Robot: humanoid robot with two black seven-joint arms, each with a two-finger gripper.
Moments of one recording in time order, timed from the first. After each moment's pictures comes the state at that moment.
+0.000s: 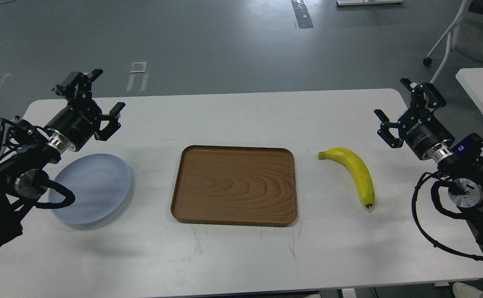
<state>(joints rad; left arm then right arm) -0.73 0.47 -0.49 -0.65 0.12 -0.49 -0.49 0.60 -0.53 0.60 0.68 -0.13 0.49 0.49</state>
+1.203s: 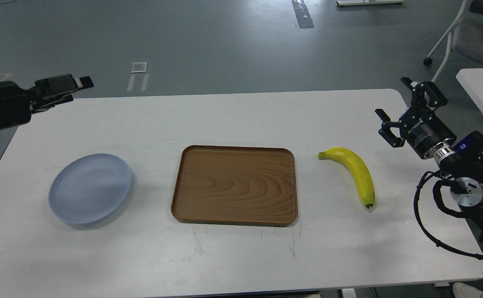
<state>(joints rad) -0.88 0.94 -0.44 -1.01 1.34 -0.49 -0.49 0.61 -0.53 0.58 0.69 -0.13 0.49 0.49</state>
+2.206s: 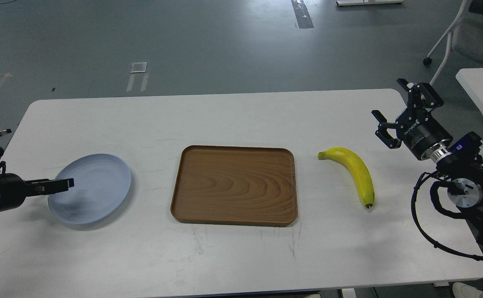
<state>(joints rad) -0.69 0.80 -0.24 -0.69 1.50 -0.30 -0.49 0.61 -0.52 0.58 0.70 -0.13 0.49 0.49</state>
